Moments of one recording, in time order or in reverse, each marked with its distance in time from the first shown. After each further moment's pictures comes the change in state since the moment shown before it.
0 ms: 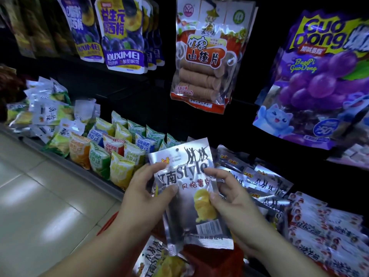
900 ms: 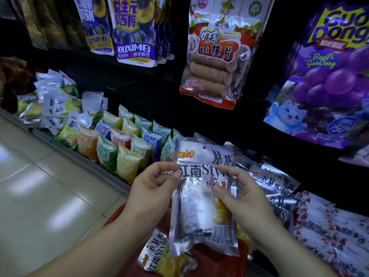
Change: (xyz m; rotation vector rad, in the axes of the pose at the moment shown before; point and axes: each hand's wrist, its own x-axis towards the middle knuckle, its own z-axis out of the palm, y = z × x) left_hand -0.004 0.002 0.000 -0.318 -0.018 -0.119; right_hand 0.000 0.002 0.000 -0.021 0.127 -0.040
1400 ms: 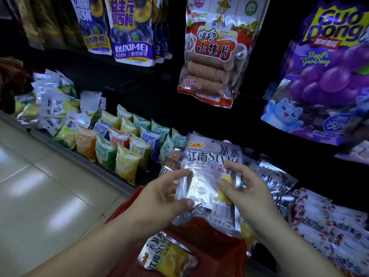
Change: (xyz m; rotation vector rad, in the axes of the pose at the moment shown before) left_hand -0.011 0.004 -0.003 0.173 -0.347 -0.128; right_hand 0.001 -0.003 -0.011 -0.049 0.030 -0.059
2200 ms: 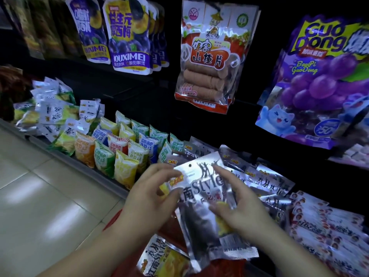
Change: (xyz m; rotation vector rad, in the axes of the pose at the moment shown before) left_hand 0.011 -0.010 -0.013 0.575 0.319 0.545; right_hand -0.009 -0.005 -0.006 -0.383 -0.198 0.001
